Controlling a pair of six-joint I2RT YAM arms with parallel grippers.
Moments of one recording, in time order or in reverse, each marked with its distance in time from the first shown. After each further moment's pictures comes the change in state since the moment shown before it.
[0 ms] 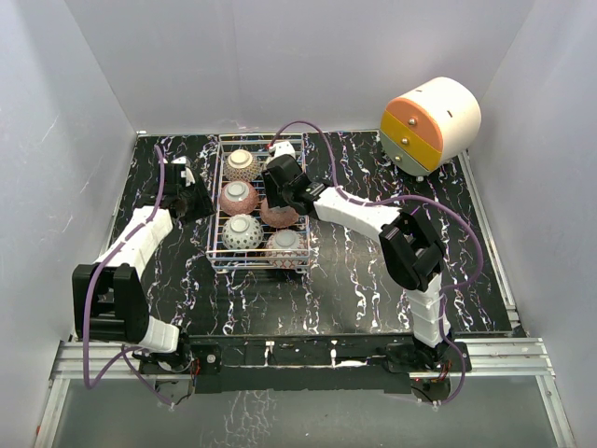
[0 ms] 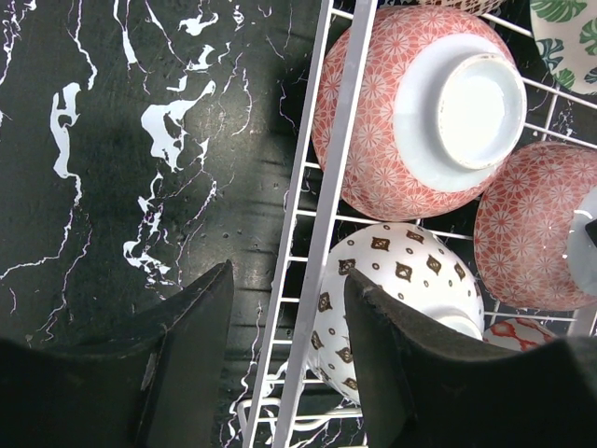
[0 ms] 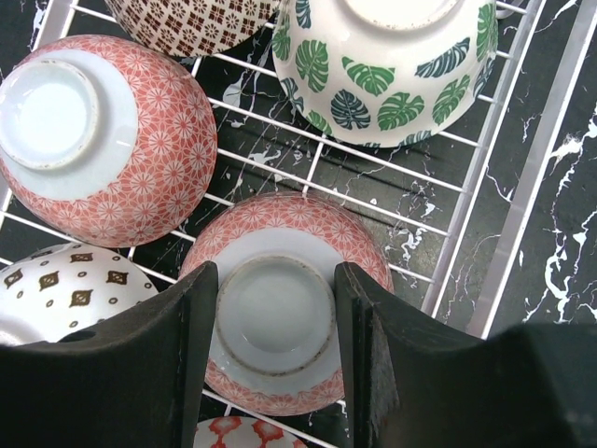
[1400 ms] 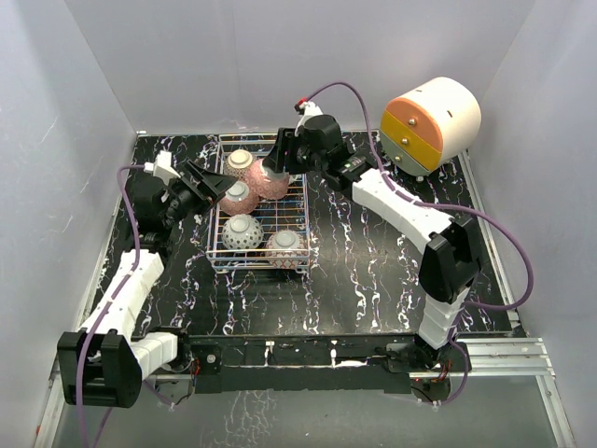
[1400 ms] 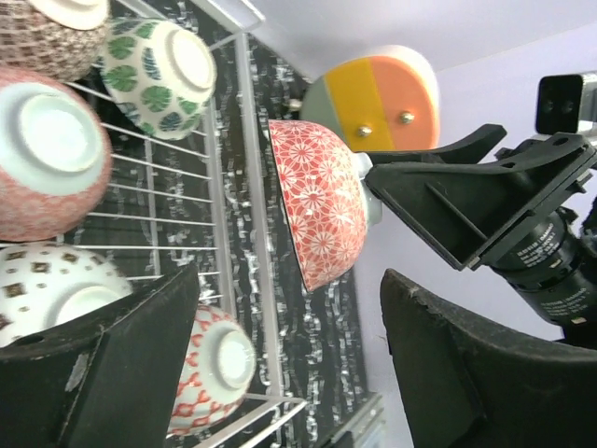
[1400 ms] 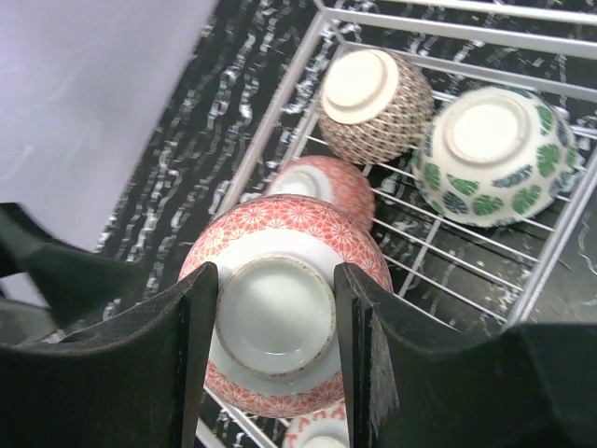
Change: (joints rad) left arm 0.003 -0.360 -0.244 0.514 0.408 -0.545; right arm -0.125 -0.208 0.047 0.009 -0.385 0.164
